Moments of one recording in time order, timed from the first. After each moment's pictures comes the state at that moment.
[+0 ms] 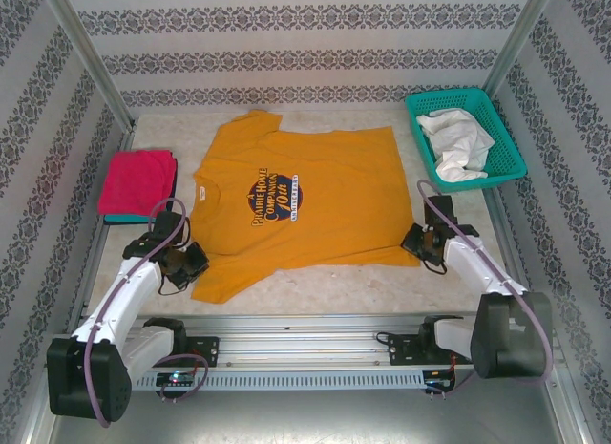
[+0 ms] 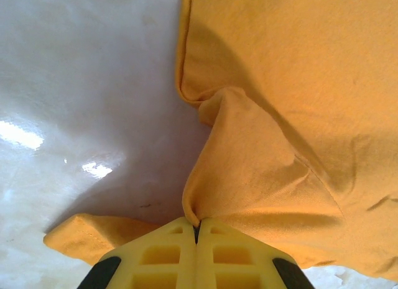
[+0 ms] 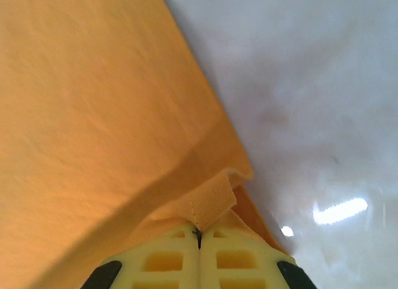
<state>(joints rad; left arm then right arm) -0.04 0.99 0.59 -0.86 0.19 -0.78 0.00 1.21 0.64 -0.58 -0.06 0.57</state>
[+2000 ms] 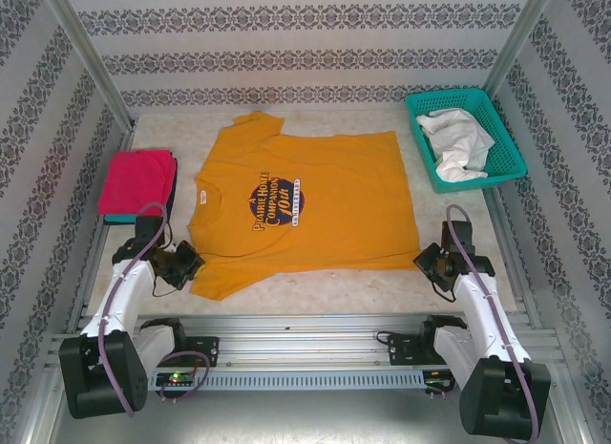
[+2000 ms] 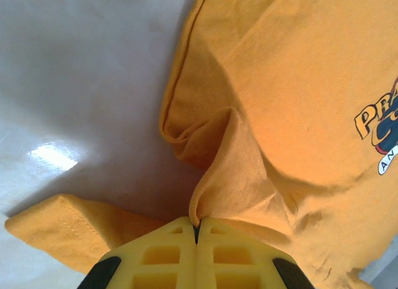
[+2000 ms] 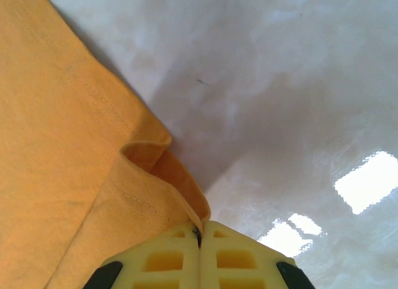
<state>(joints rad) 0.19 1.01 0.53 -0.77 0.43 -0.79 -0.13 0.87 0.46 -0.73 -0.07 0.75</state>
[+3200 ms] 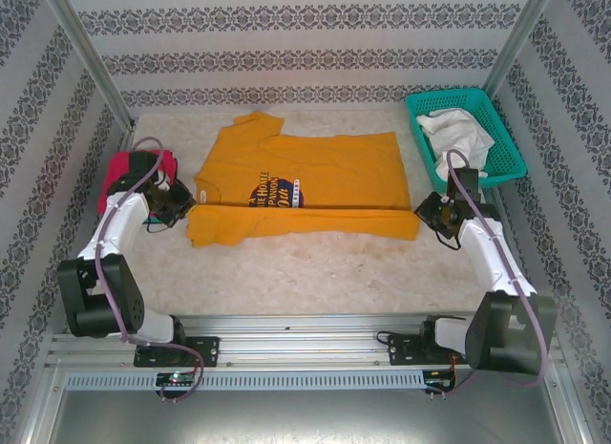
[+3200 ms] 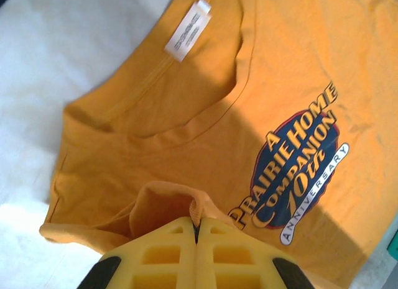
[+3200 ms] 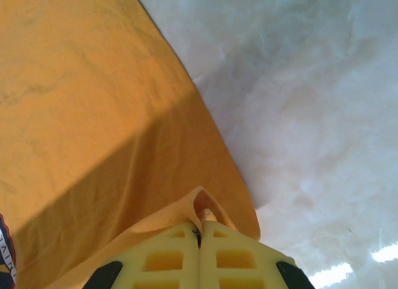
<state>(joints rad) 0.19 1.46 1.09 -0.75 0.36 -0.69 -0.13 1.25 0.87 -0.63 -0.15 0.63</state>
